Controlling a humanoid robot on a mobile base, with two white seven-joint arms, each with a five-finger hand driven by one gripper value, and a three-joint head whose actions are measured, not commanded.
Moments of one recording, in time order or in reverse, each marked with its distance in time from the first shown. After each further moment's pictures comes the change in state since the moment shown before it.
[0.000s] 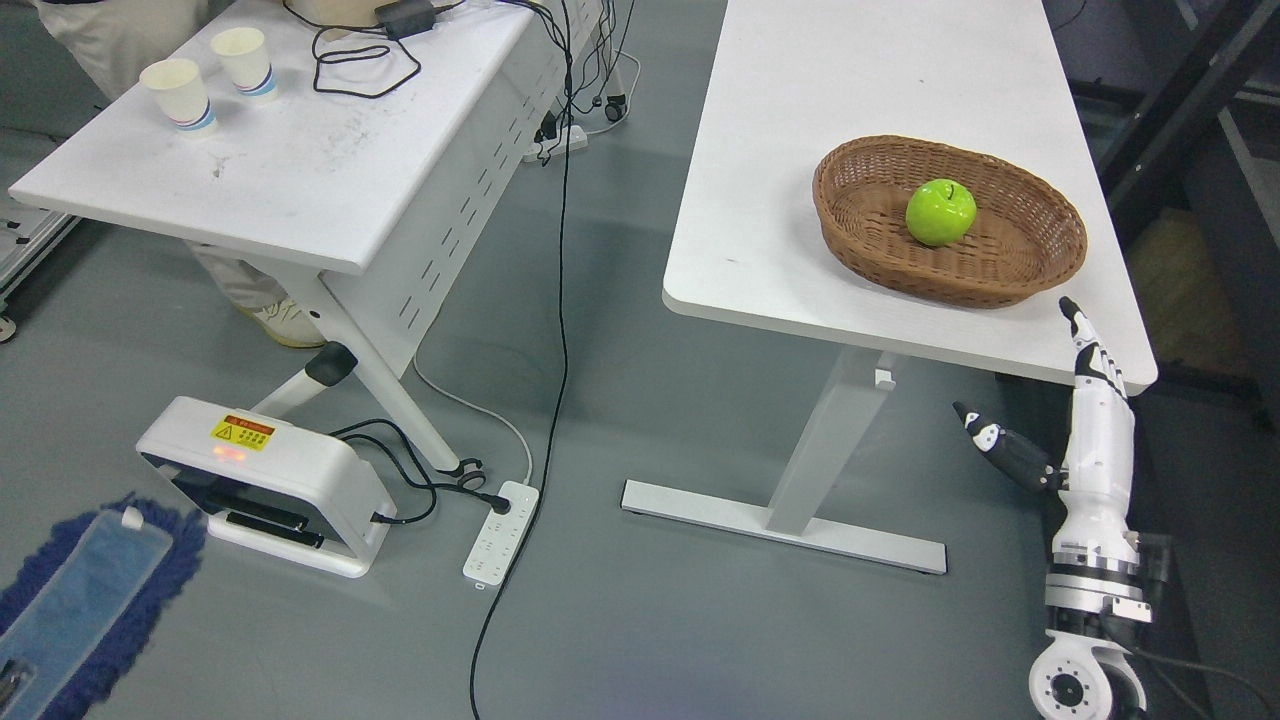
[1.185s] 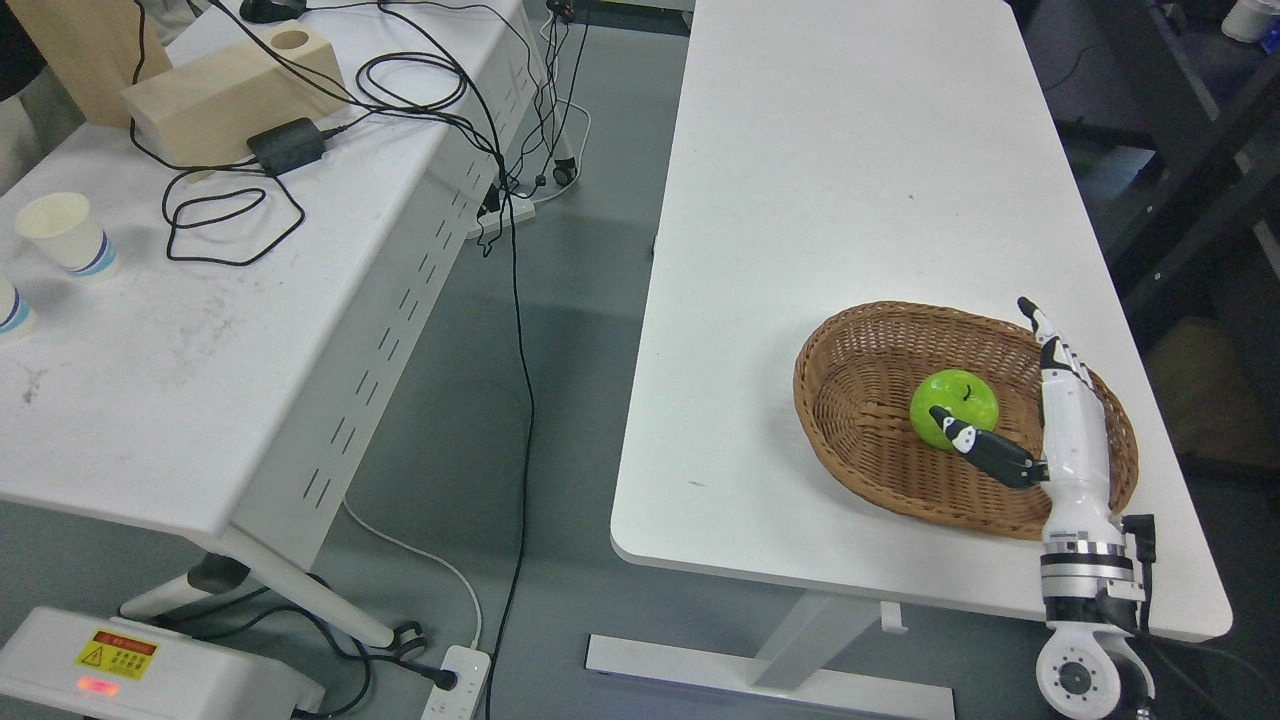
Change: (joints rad) left arm 0.000 0.000 0.000 0.000 0.000 0.000 0.000; right arm -0.025 -0.016 0.002 0.002 -0.004 0.001 0.167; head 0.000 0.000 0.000
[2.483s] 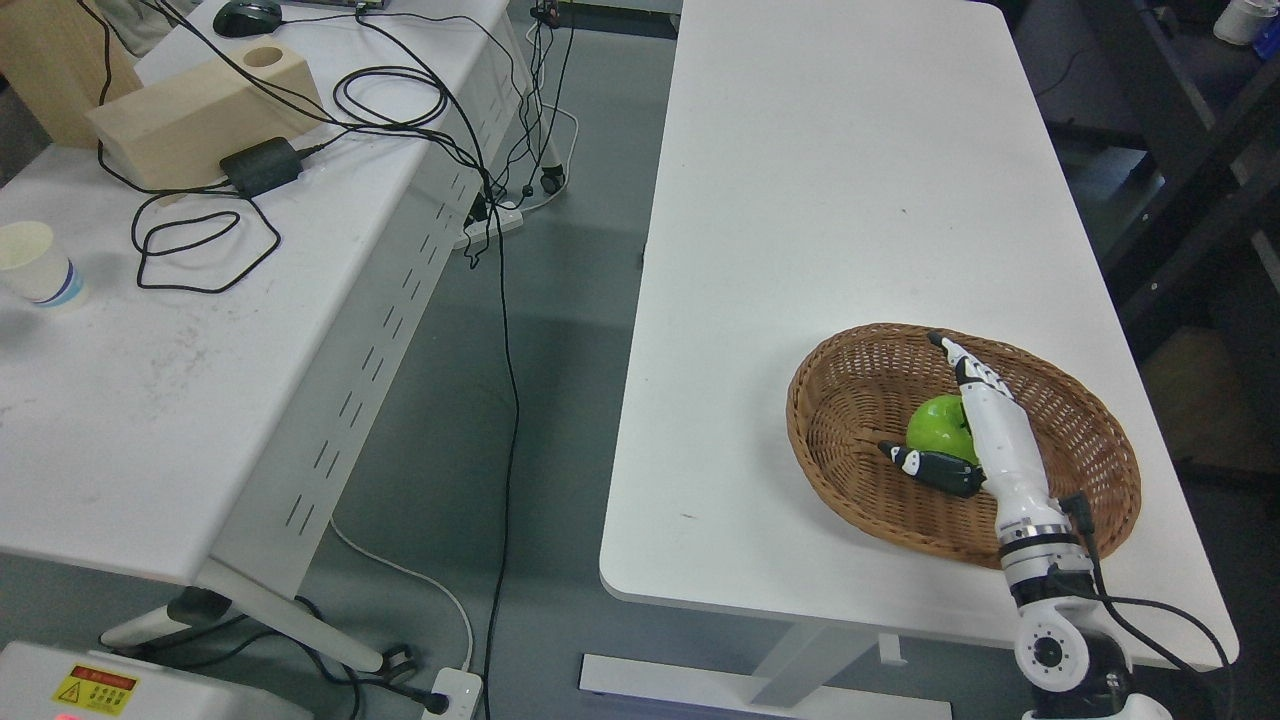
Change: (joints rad) left arm 0.000 0.000 0.000 0.000 0.000 0.000 0.000; right arm -0.062 -0.048 0.072 0.140 0.079 0.017 0.124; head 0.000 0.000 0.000
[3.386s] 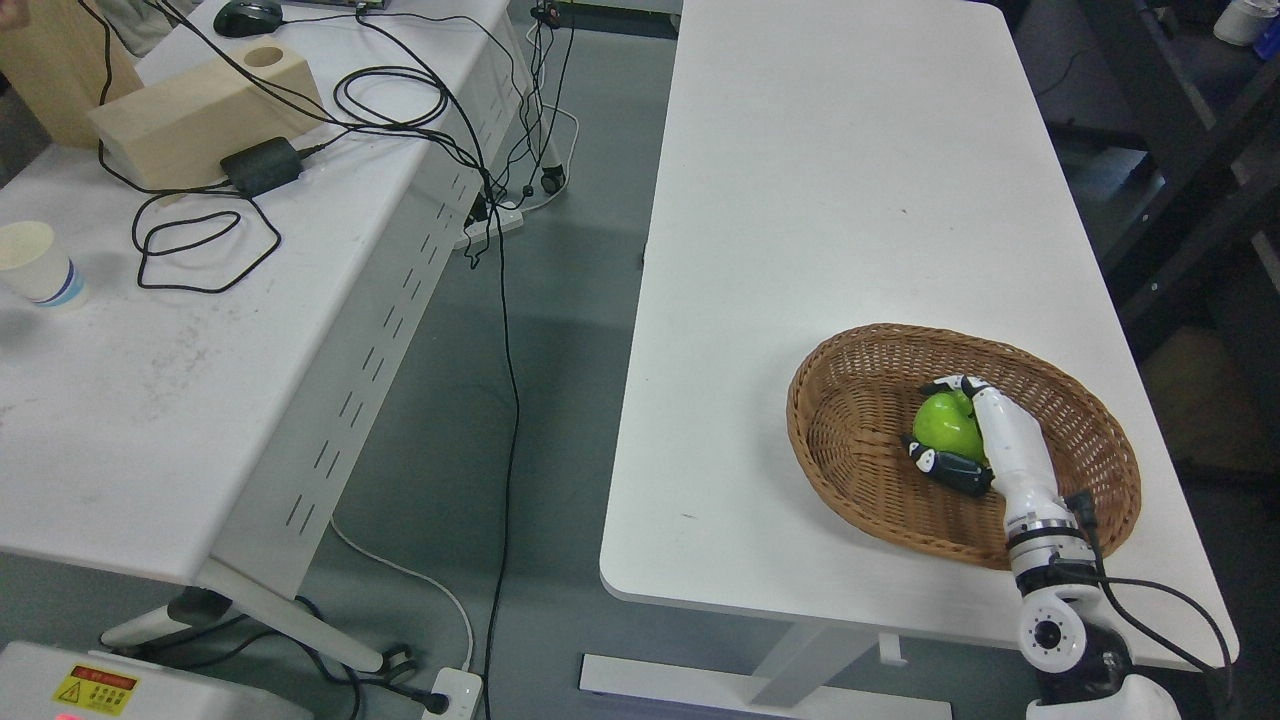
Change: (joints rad) left arm 0.000 0.000 0.000 0.000 0.000 0.000 0.000; right arm -0.032 -0.041 0.027 0.085 0.010 0.091 -0.021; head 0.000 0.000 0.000
